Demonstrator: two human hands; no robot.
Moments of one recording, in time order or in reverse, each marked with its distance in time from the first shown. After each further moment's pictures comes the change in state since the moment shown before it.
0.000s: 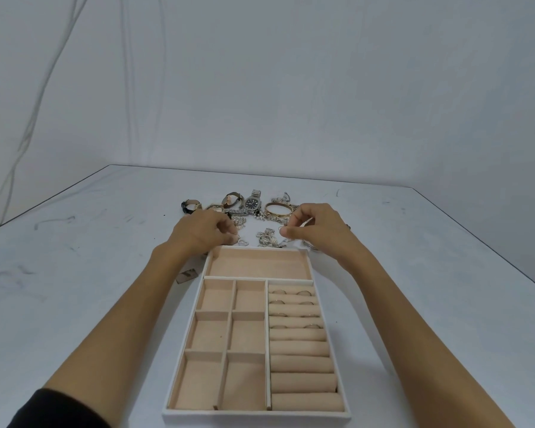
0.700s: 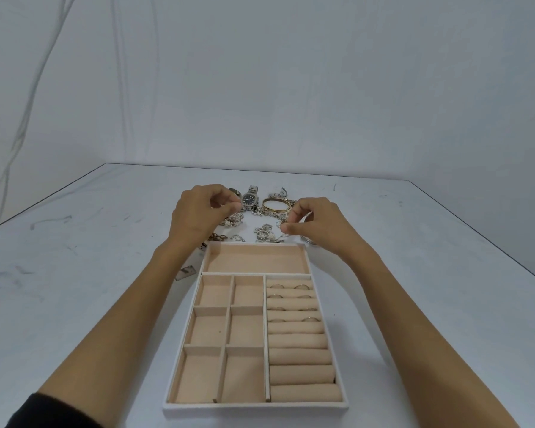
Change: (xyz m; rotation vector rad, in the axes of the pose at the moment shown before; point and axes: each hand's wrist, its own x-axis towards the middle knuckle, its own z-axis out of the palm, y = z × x) left_hand -0.013 0.023 -0.009 -0.386 0.377 0.087; right_hand 0.000 0.003 -0.003 -0.090 0.005 -0.042
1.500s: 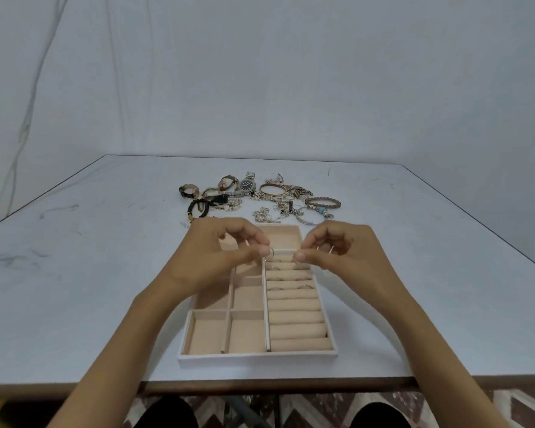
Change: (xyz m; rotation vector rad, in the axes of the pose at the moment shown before) left_hand -0.106 0.057 -0.024 -0.252 -0.303 0.133; right_hand -0.121 -0.023 -0.008 0.306 0.075 -0.078
